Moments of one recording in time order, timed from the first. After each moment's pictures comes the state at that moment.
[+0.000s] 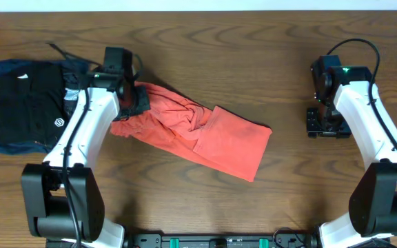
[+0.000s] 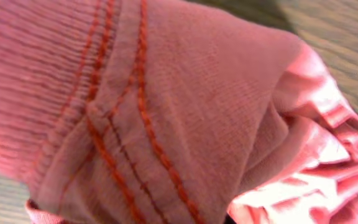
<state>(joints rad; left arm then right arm) -0.10 1.70 1.28 -0.87 0.03 -0.31 0.04 1.72 1.33 -1.30 0.26 0.22</state>
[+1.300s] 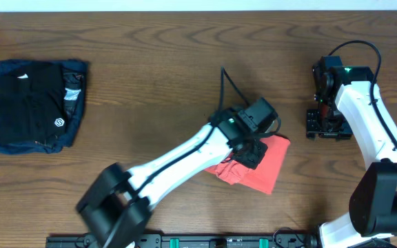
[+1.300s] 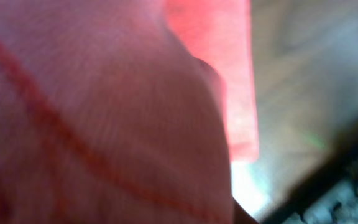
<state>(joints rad) -0.91 1.78 1.40 -0.87 0.23 -0.32 0.04 1.72 1.33 -1.32 0.22 0.21</state>
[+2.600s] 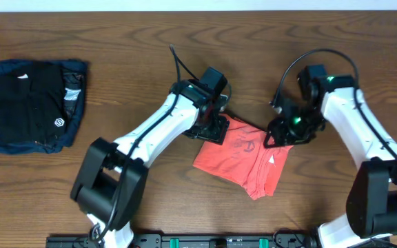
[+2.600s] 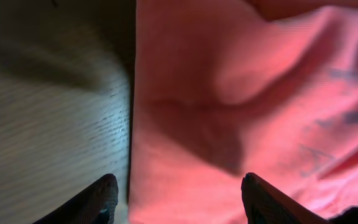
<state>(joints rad) -0.60 1.89 1.38 -0.95 0.26 -0.25 0.12 1.72 1.19 -1.18 -0.44 -0.16</state>
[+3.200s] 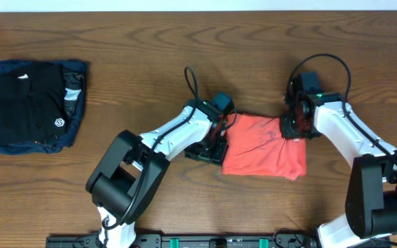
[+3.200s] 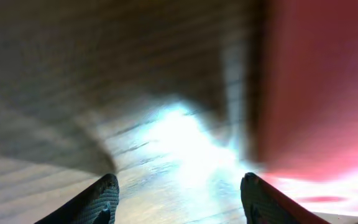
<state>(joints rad) -0.68 1.96 1.26 -0.95 0.24 -0.34 0.14 1.72 1.05 -0.75 0.07 0.09</state>
